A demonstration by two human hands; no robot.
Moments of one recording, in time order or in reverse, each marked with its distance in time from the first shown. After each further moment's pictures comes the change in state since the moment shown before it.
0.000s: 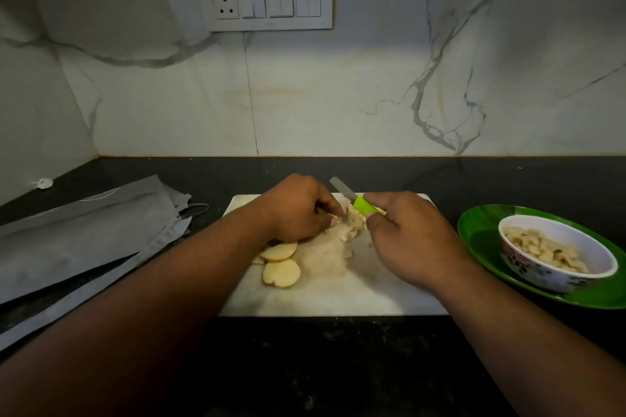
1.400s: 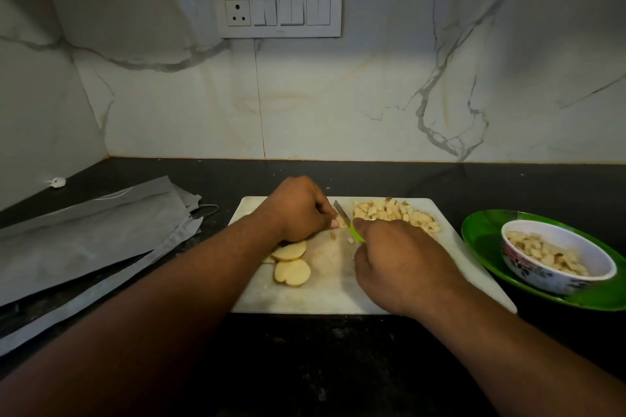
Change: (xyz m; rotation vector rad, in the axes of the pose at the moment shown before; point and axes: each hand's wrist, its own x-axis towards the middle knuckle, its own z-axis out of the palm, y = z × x) left_hand -0.001 -0.013 0.006 -0.092 0.134 -0.097; right_hand -0.020 -0.025 0.012 -0.351 -0.060 -0.102
